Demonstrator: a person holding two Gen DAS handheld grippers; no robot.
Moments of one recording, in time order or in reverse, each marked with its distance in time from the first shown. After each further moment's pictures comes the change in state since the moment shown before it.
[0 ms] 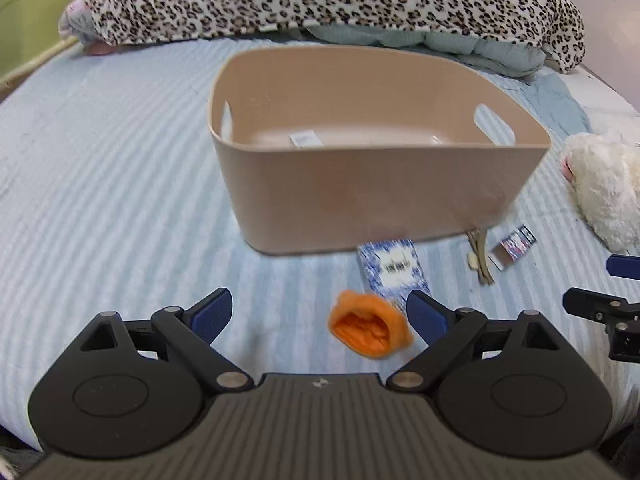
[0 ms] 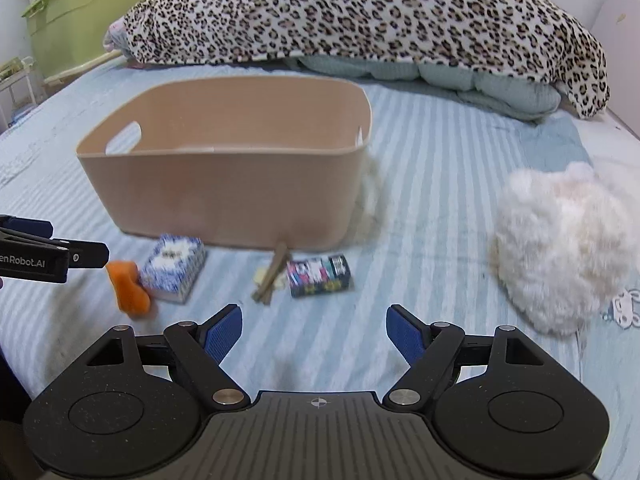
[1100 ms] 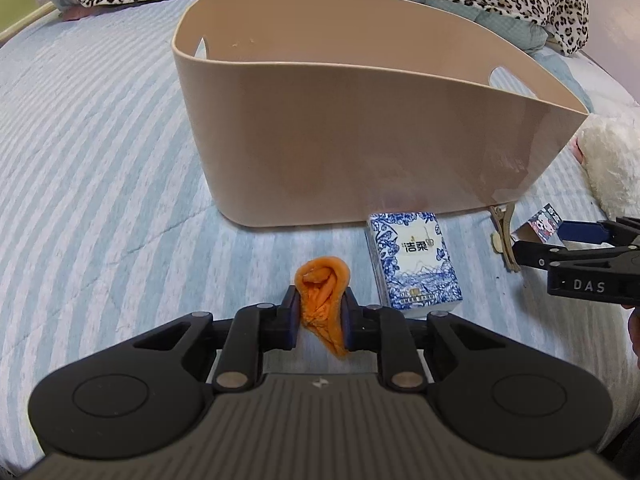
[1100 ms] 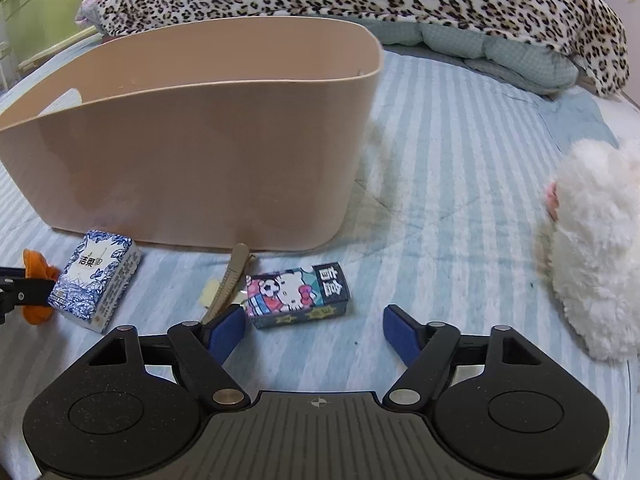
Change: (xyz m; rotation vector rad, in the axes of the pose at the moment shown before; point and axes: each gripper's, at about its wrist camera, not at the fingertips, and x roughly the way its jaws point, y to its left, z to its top) left arm 0.054 0.008 -0.006 -0.016 0.076 -0.061; right arm 0.099 0.001 0.013 -0.022 0.046 -0.030
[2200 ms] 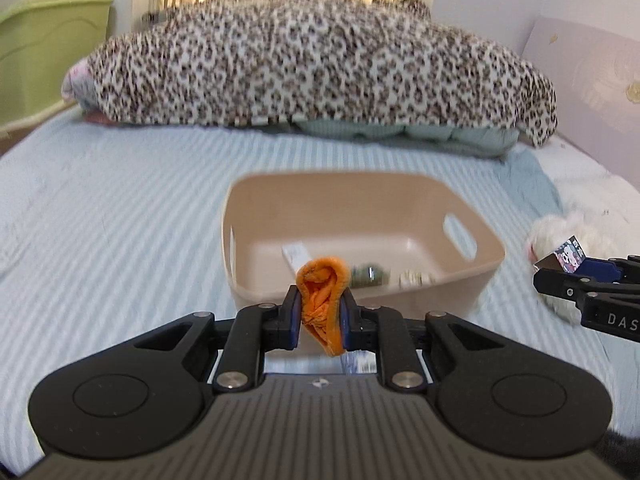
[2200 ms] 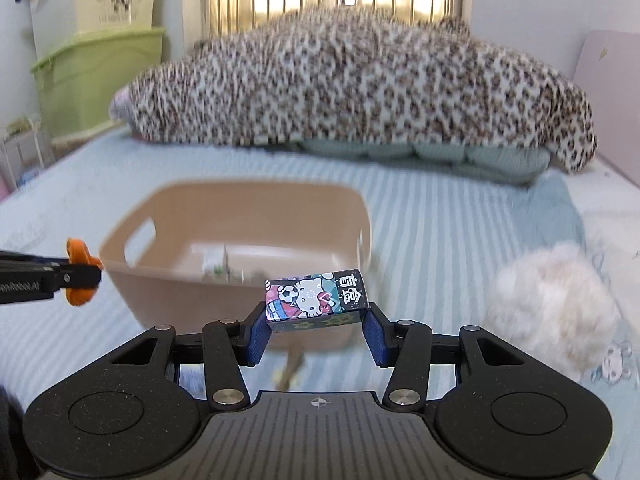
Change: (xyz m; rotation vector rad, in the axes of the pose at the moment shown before) left arm -0.125 -0.016 0.051 0.021 -0.309 0.017; right arm -0.146 -0.001 0.035 0.066 -0.298 0.048
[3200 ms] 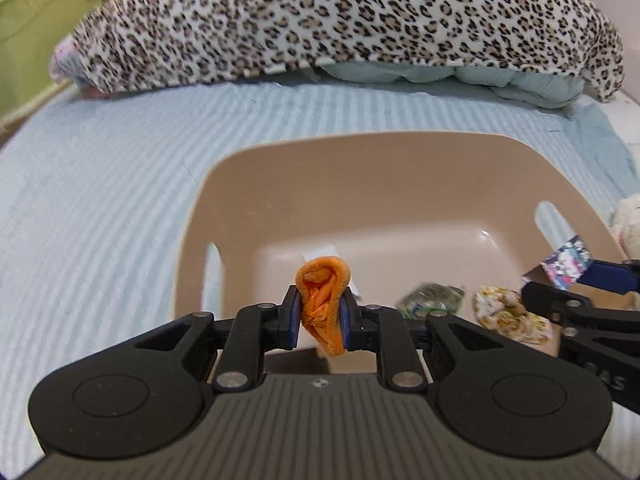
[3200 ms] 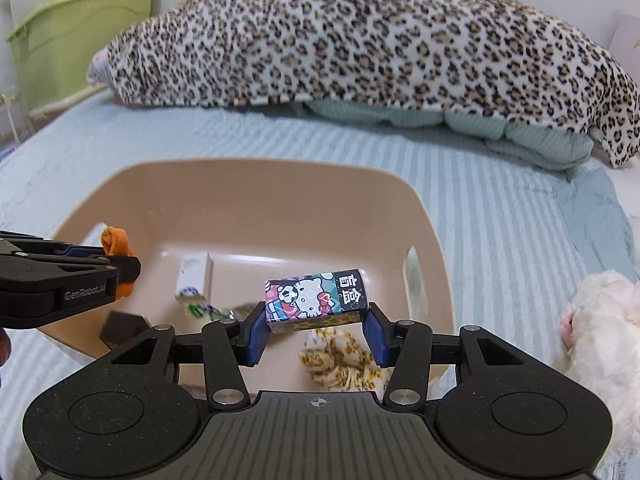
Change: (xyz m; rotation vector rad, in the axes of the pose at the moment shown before) left arm 0.148 0.001 0.028 0.025 0.186 0.106; right arm 0.139 0.025 0.028 -0.035 0.179 -0.038
